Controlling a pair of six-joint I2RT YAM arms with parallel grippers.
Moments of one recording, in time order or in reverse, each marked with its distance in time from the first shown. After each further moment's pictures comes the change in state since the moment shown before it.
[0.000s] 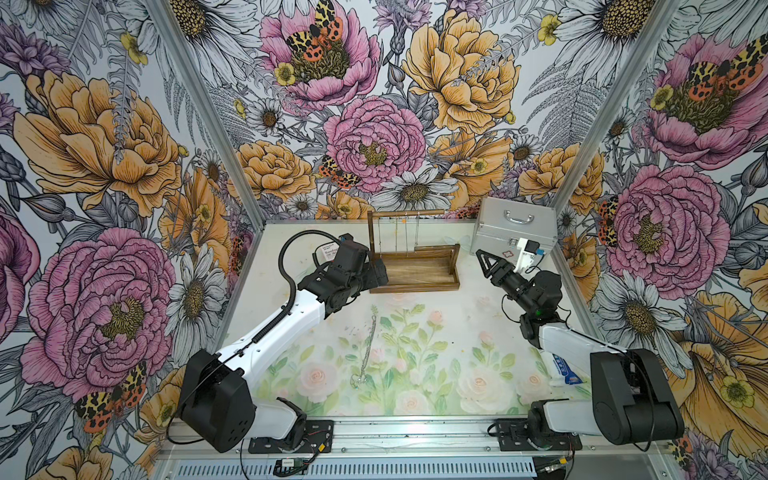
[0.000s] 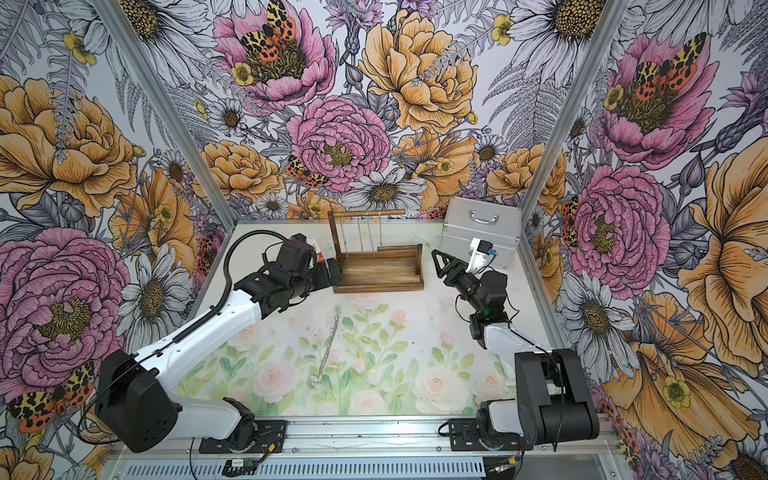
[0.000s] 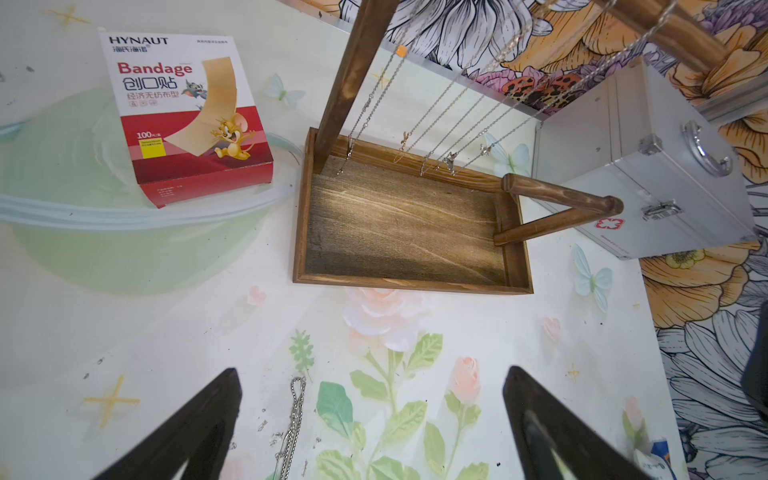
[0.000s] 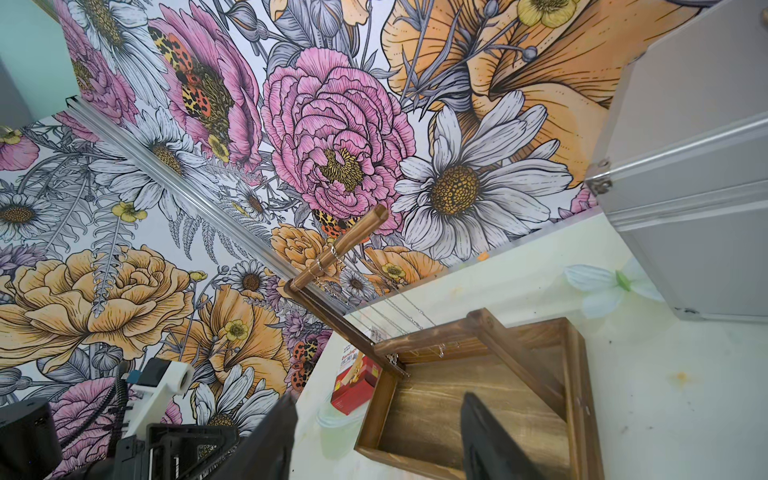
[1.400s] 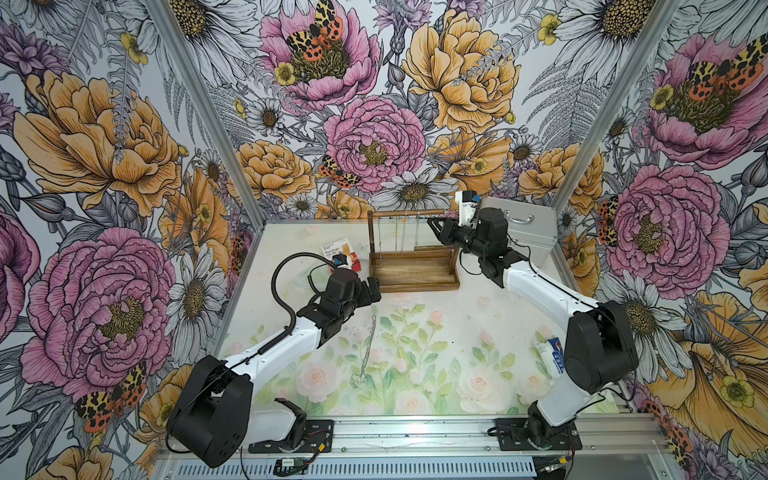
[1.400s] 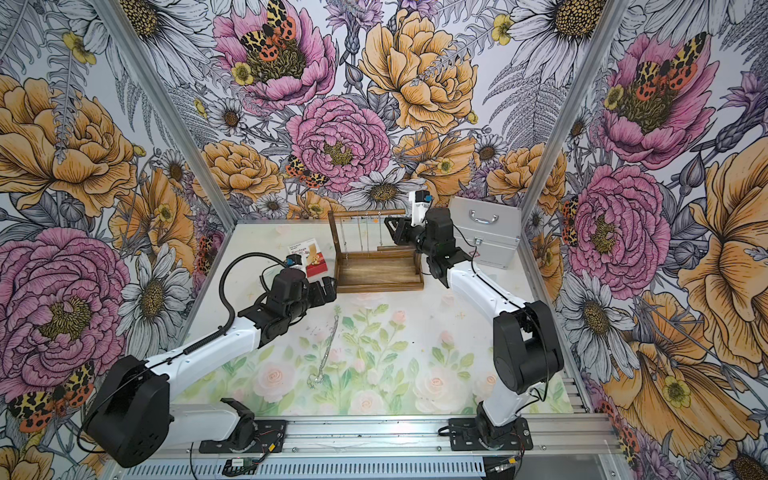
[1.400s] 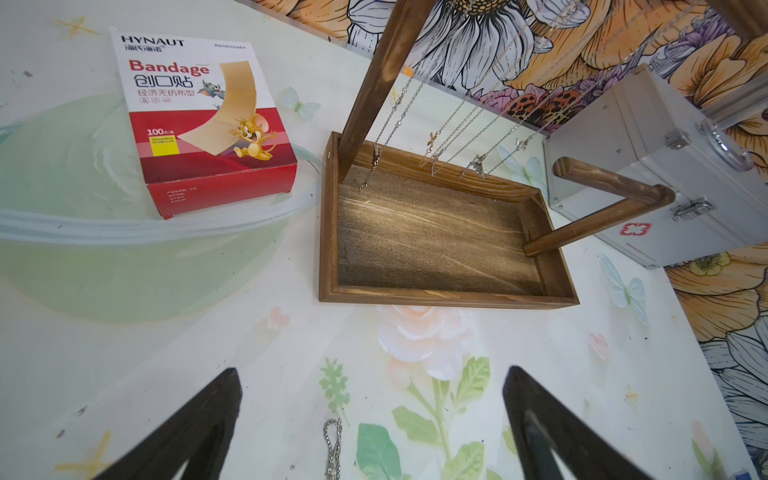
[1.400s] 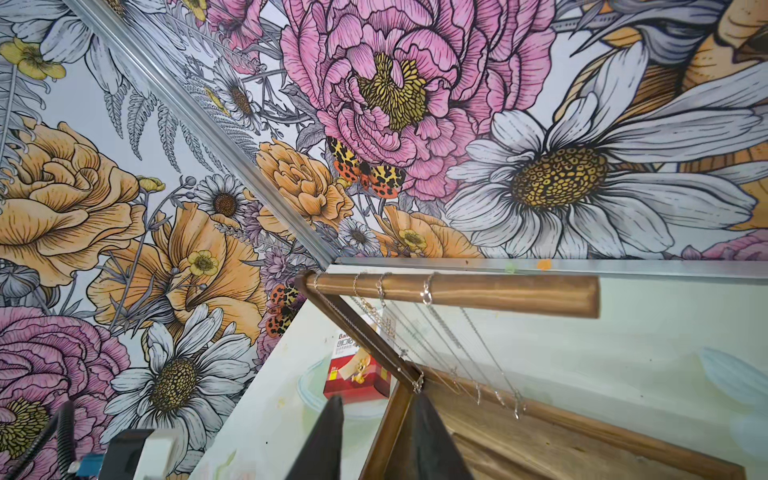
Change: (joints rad) left arm 0.025 -0.086 -0.397 0.466 -0.004 0.105; right arm 0.294 0.346 0.797 -0.686 0.143 -0.328
